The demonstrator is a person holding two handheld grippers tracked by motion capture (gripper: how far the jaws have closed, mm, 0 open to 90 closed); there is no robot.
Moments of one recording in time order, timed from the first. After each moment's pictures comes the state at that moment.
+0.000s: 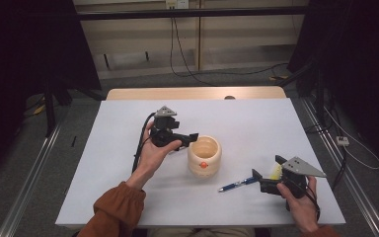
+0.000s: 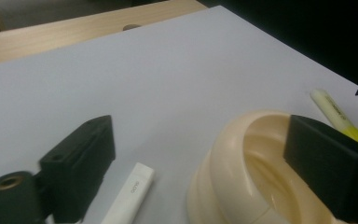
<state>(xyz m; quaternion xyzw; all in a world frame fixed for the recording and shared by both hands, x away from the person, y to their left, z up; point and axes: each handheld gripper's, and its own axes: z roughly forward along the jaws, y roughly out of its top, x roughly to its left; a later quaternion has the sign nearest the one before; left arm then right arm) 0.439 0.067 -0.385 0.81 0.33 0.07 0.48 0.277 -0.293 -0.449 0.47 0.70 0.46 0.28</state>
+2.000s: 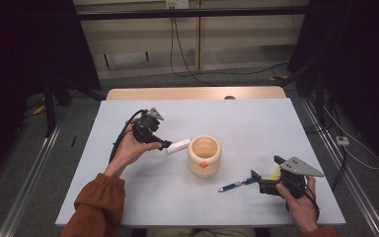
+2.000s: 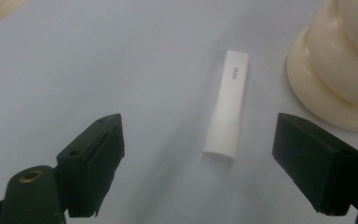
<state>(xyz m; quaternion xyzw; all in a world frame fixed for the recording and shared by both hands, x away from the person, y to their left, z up) 0.476 0.113 -0.401 0.92 0.25 0.08 0.30 0.278 -0.290 -0.449 0.46 0.71 0.46 0.28</state>
